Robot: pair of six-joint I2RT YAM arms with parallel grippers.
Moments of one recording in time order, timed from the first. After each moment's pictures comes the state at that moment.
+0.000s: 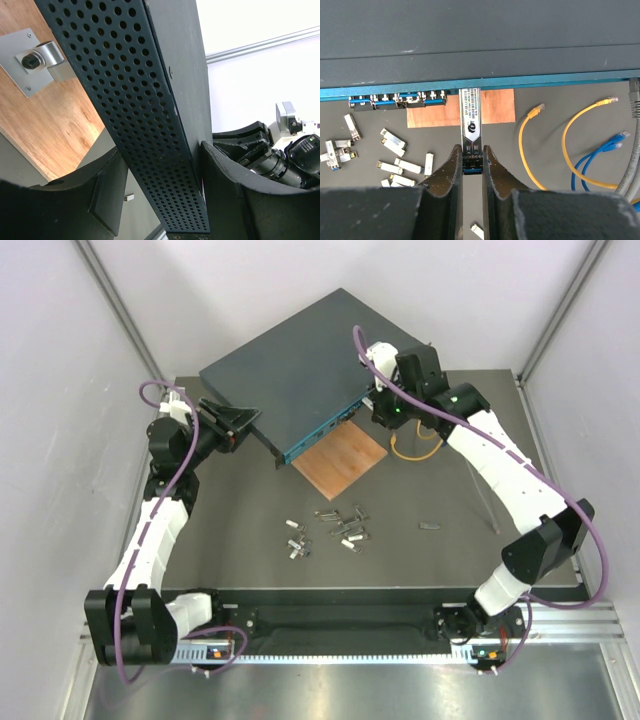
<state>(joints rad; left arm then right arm) 0.02 1.13 0.85 0.22 0.58 -1.15 0.55 1.62 1.77 -0.80 -0.05 -0.15</state>
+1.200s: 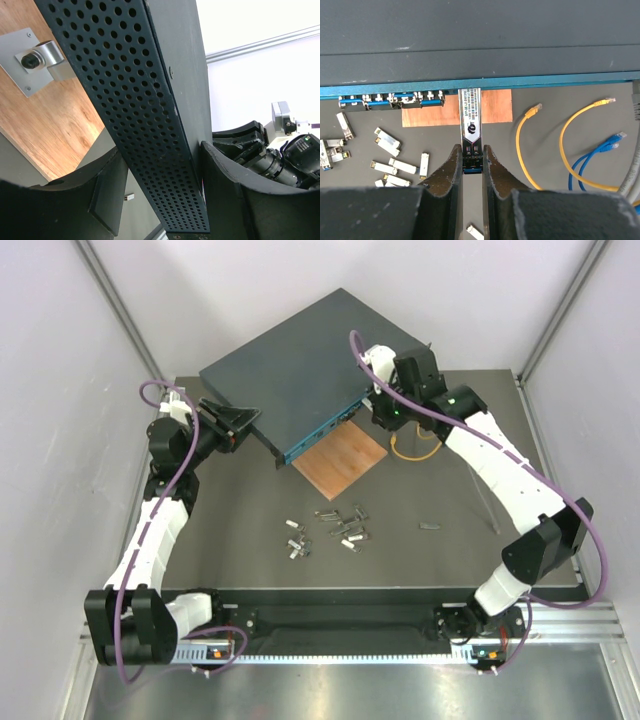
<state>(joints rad) 0.02 1.13 0.85 0.22 0.58 -1.15 0.55 1.61 1.75 -0.78 -0.04 -0.17</state>
